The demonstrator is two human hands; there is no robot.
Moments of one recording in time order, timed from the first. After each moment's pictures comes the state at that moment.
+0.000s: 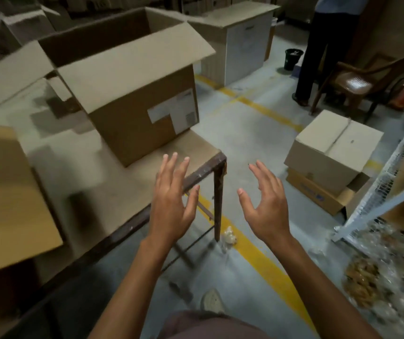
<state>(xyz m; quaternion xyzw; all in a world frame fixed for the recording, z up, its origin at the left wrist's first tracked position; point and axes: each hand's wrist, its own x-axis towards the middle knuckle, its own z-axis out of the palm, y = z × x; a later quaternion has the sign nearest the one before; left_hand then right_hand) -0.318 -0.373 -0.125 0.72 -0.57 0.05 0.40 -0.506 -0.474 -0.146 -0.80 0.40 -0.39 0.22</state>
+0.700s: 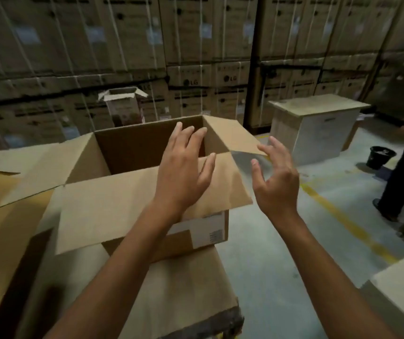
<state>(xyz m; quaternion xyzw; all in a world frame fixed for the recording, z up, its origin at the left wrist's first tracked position) -0.156 -0.650 0.062 0.81 -0.43 0.23 0.33 -0.268 -0.808 0.017 -0.80 0.22 -0.51 0.24</state>
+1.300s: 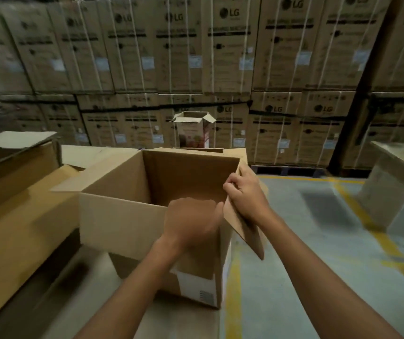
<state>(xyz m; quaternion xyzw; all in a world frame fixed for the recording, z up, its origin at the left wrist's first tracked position) -0.099 -0.720 0.041 0.85 -0.33 0.33 0.23 -0.085 -0.895 0.055 -0.93 0.03 -0.17 0.34</state>
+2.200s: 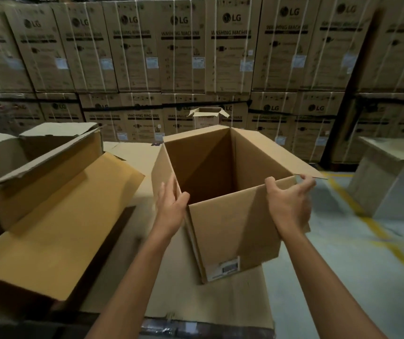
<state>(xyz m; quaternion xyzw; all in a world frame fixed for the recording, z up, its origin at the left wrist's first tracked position) -0.139 -0.515 0.012 0.81 -0.08 0.04 0.58 -0.199 -0.749 0.034 -0.76 0.34 -0.39 0.39</state>
